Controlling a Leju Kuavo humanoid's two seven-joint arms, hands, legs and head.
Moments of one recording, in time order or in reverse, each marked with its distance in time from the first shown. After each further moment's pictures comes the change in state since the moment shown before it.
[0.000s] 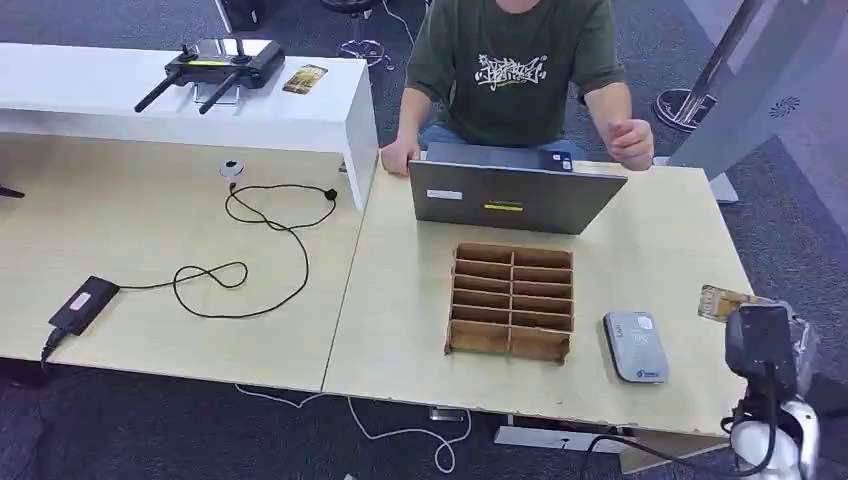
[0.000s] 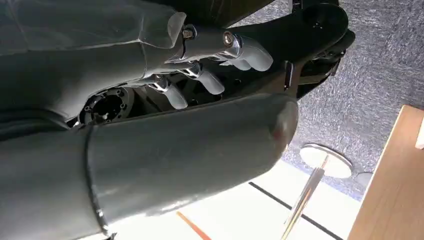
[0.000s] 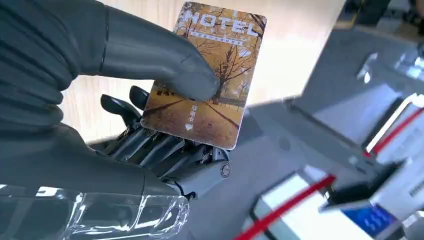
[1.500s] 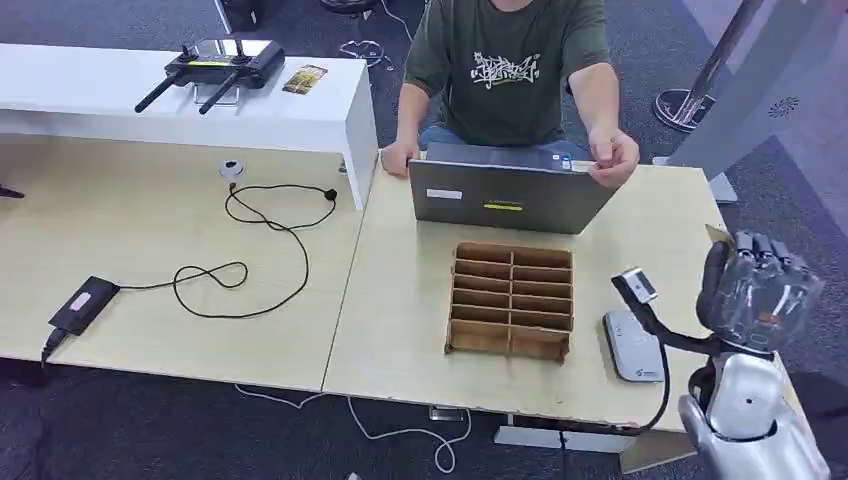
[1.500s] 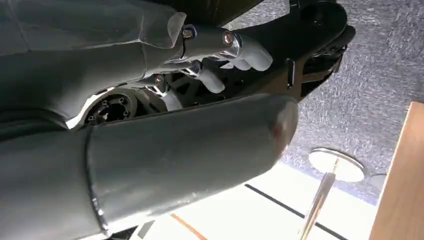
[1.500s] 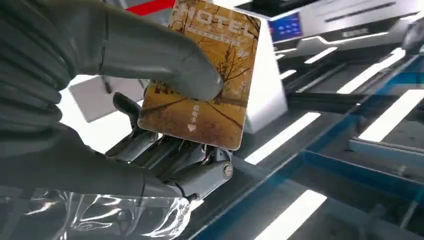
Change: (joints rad) left arm -0.003 0.002 -0.034 0.001 -0.050 -0.022 -0.016; right arm -0.139 -0.175 0.488 -0.131 1.139 -0.347 0.690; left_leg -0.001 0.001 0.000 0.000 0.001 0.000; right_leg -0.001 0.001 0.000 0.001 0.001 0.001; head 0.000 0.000
